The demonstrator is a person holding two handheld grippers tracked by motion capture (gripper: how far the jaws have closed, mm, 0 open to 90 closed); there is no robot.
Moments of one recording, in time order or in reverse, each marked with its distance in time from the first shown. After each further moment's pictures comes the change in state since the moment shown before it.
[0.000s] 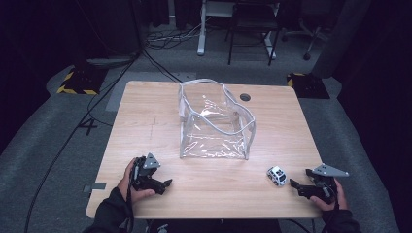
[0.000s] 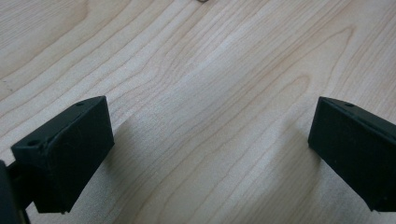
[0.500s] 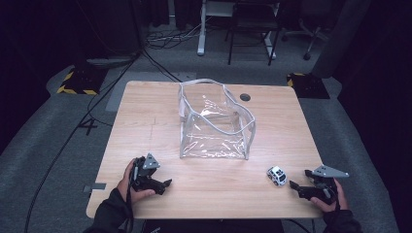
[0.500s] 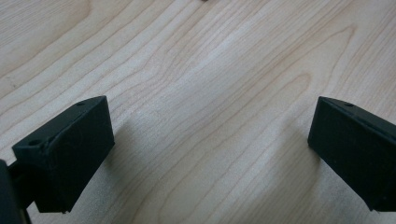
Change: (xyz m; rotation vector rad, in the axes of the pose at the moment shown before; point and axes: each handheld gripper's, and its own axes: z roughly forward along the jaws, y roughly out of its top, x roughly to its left) left arm -0.001 -0.001 -0.002 0.003 0.006 -0.006; right arm 0.002 -0.001 -0.002 -0.001 0.036 -0.030
